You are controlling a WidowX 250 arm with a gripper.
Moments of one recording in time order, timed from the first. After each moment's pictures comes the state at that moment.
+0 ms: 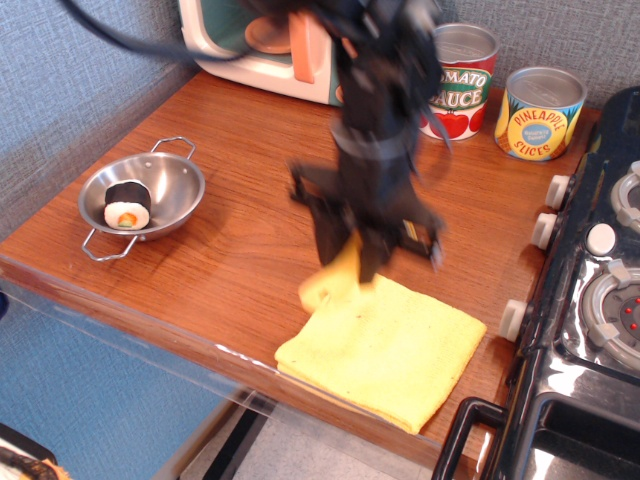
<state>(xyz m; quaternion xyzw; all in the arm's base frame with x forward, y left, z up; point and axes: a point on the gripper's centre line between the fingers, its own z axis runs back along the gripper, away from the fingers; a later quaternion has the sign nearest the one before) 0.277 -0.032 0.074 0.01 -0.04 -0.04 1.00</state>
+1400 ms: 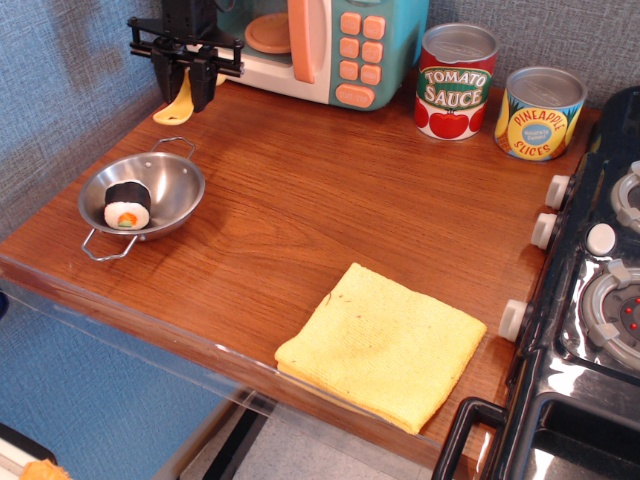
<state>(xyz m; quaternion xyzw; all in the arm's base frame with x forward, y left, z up) 0.389 0.191 0.052 0.05 0.02 0.11 0.99</state>
